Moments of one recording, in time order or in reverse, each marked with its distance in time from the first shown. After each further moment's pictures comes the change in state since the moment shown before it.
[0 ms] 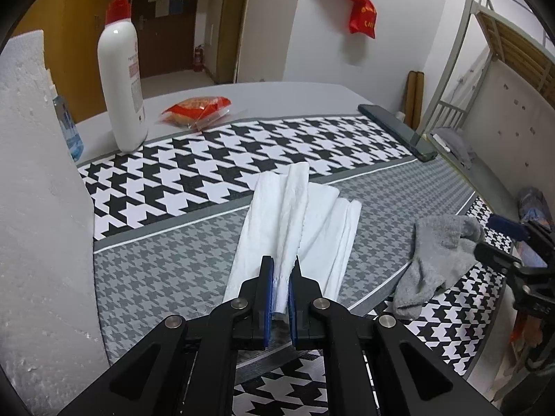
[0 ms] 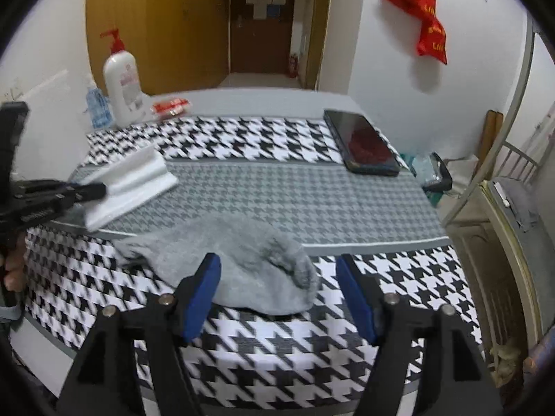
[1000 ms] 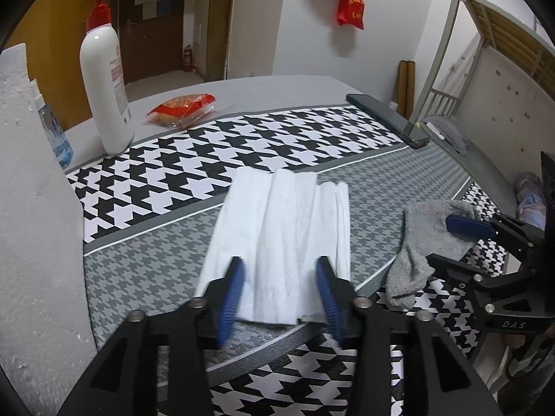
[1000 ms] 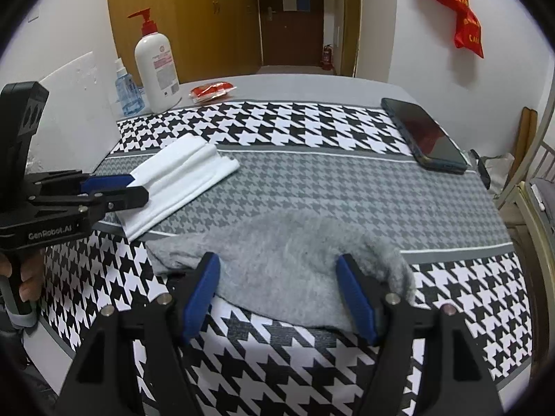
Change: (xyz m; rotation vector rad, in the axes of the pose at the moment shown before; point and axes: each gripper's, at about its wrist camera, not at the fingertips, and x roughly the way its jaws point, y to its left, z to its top) left arm 0.002 -0.006 0.000 0.047 0.014 -0.018; right arm 0.041 0.028 0.002 -0.010 0.057 0.135
